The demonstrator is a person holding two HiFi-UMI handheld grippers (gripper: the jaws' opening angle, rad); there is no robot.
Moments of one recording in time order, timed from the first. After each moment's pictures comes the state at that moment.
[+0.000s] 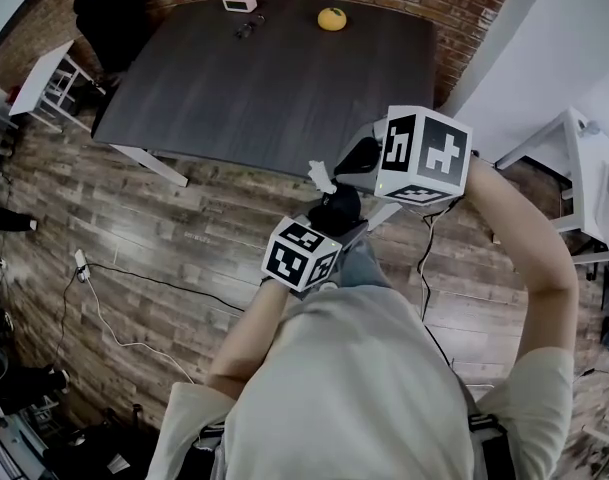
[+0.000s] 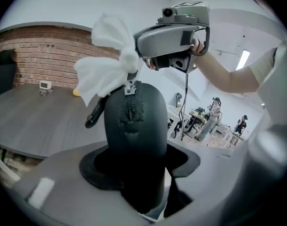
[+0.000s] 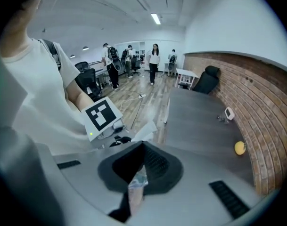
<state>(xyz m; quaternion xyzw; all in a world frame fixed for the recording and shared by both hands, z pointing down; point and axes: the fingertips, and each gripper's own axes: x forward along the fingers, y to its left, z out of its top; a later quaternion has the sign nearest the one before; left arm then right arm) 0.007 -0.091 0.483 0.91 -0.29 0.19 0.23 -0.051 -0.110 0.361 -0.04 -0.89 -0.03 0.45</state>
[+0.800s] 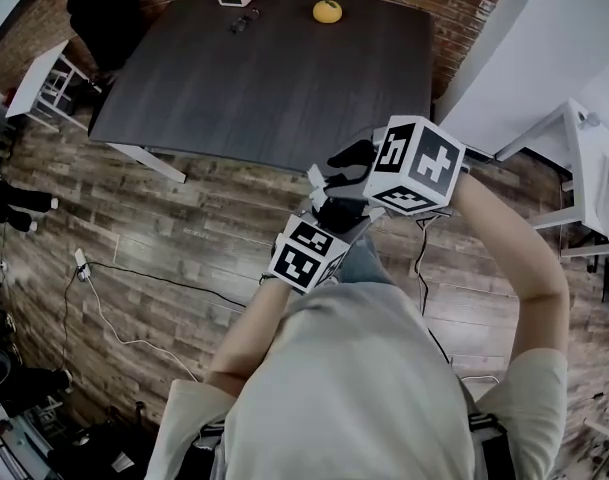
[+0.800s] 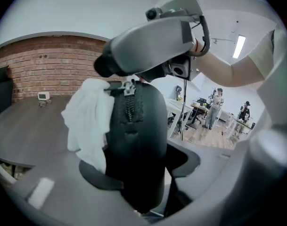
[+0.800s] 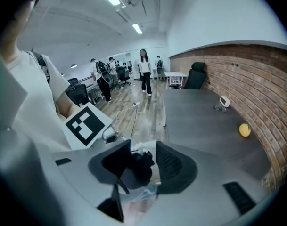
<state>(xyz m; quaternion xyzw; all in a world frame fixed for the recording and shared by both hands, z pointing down) 0.017 -0.090 0.485 0.91 -0.30 0.23 0.18 -0.056 -0.108 0.383 0.02 -0.91 0.05 0.40</state>
